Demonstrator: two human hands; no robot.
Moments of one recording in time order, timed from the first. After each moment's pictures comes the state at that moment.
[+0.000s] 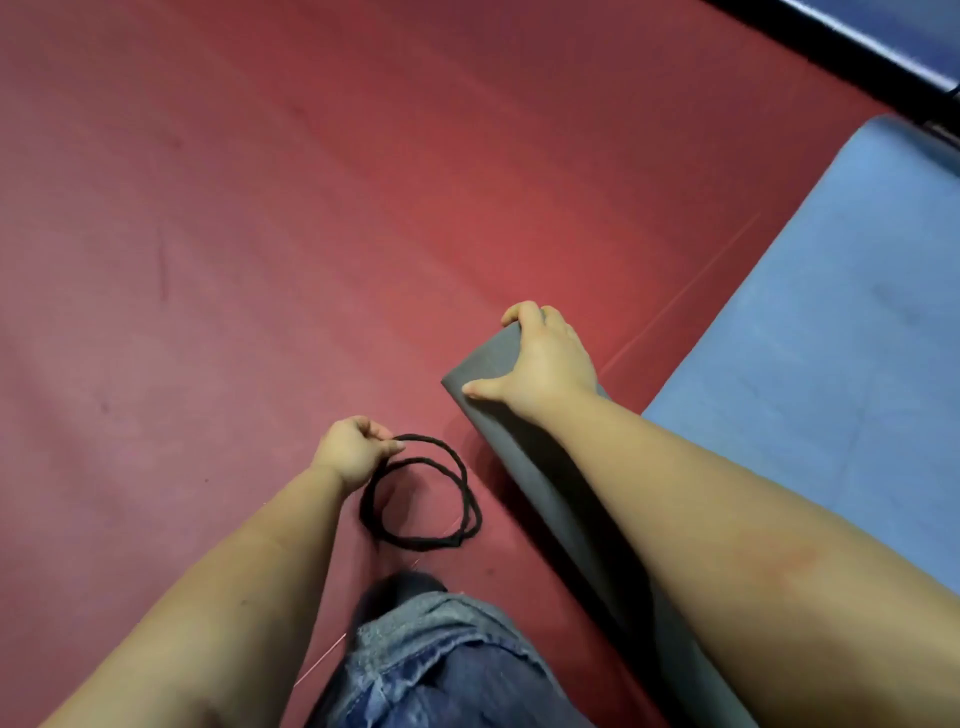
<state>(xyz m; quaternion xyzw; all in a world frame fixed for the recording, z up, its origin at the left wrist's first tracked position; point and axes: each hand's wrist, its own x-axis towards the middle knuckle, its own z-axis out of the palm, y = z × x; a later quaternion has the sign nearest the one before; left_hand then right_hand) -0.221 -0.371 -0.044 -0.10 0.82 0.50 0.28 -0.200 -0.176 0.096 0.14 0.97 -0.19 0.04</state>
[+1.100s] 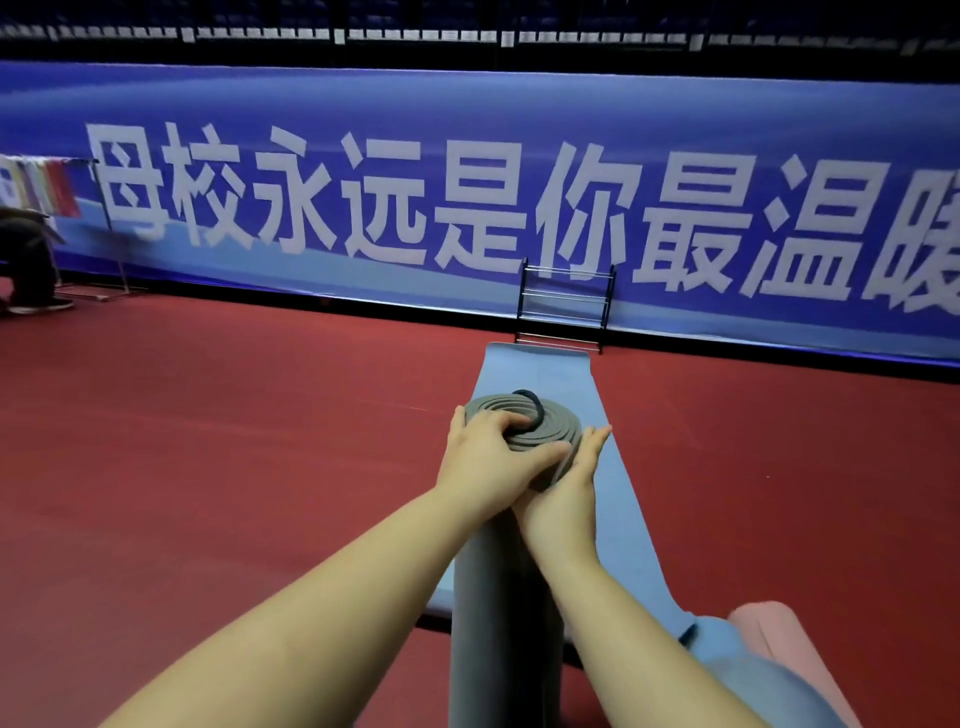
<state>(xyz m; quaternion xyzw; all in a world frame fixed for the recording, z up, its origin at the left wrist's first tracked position) 0.106 -0.171 0.408 0.46 0.75 0.47 0.08 0.187 -0.139 0.374 0.36 0.65 -0.45 -0.50</state>
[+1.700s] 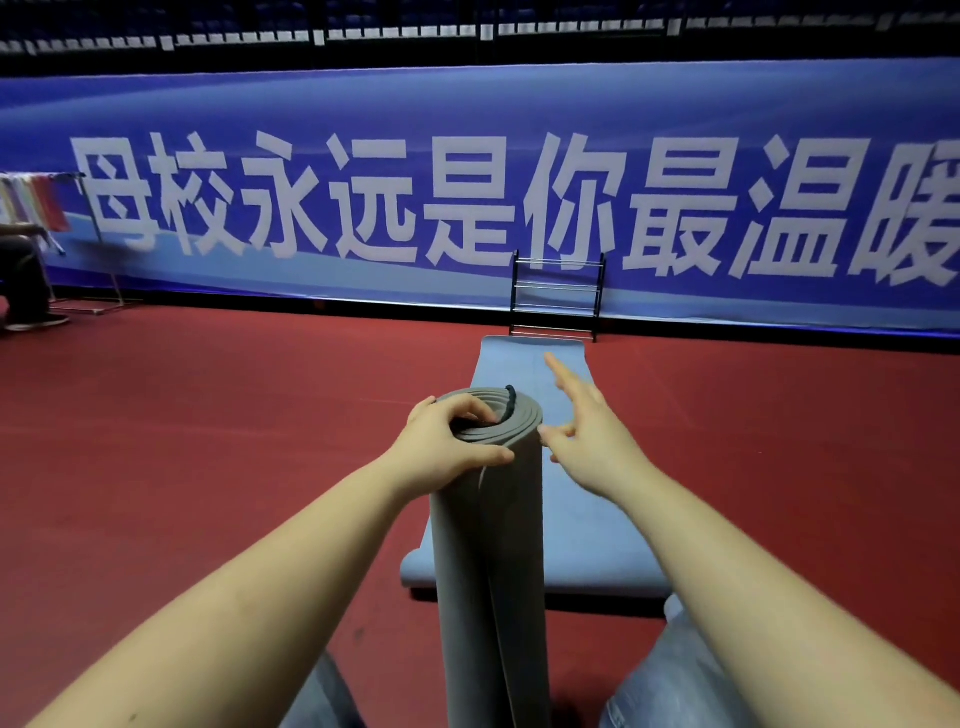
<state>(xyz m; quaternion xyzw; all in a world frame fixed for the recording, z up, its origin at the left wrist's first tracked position) 0.070 -0.203 0.409 0.54 0.70 0.45 0.09 0.236 -0.104 0.420 0.29 0.86 -0.29 -0.31</state>
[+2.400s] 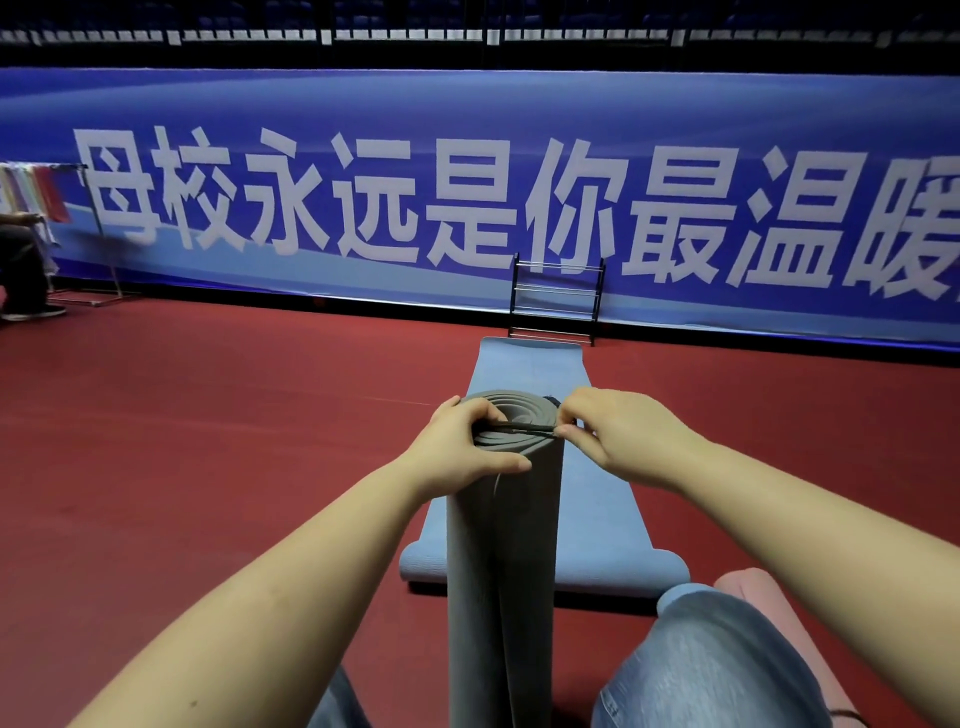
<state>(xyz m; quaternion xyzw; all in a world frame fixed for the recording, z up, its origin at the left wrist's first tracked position) 0.080 -0.209 0.405 0.57 0.70 0.42 0.09 0.266 -0.092 0.447 0.17 0.97 0.09 -0.17</state>
